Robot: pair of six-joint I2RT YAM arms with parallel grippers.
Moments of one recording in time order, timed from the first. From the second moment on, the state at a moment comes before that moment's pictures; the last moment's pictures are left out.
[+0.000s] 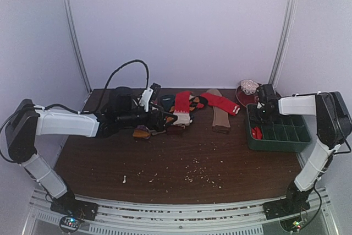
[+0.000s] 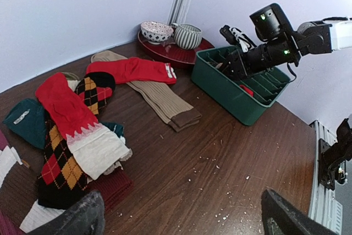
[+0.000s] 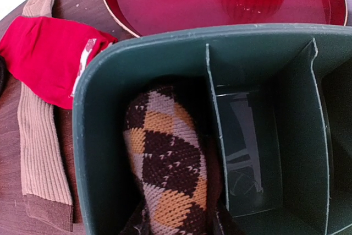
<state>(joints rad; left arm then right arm) -0.74 1.58 0.92 0.37 0.32 -0.21 0.16 1.71 1.03 -0.27 0.19 0.41</state>
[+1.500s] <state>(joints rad) -0.74 1.57 0.95 0.25 0.31 -0.19 0.09 1.69 1.25 -0.47 0.07 0.34</state>
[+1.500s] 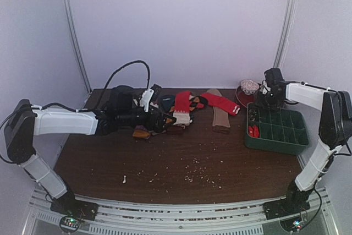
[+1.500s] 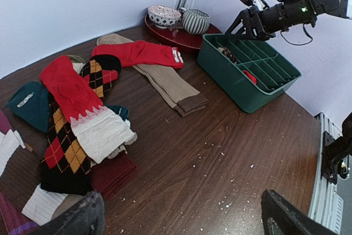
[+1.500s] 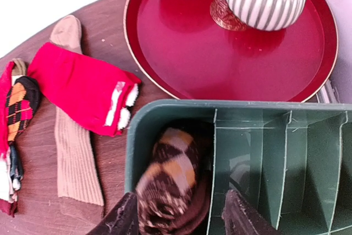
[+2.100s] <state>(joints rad) -0.74 1.57 0.96 0.21 0.29 -0.19 0.09 1.68 1.13 -0.34 -0.02 0.32</state>
